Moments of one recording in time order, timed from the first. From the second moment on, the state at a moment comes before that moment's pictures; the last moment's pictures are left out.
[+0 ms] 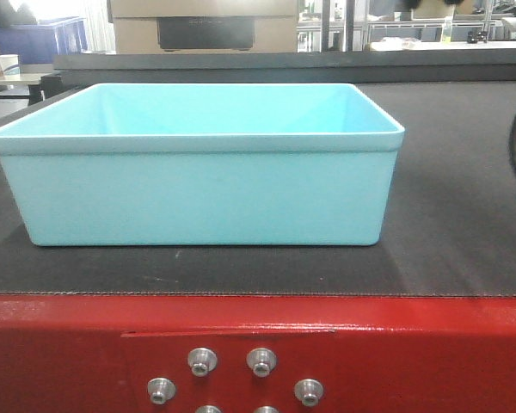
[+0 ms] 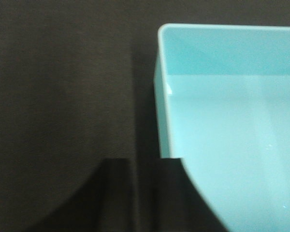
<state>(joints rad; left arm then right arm) -0.11 1.42 -1.30 0.01 0.79 -0.10 0.19 1.64 -1.65 -0.06 0.99 0.11</state>
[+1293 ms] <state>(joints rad) -0.02 0.41 -0.49 0.06 0.23 -0.05 0.07 0.50 -0.55 -0.07 0.22 0.09</state>
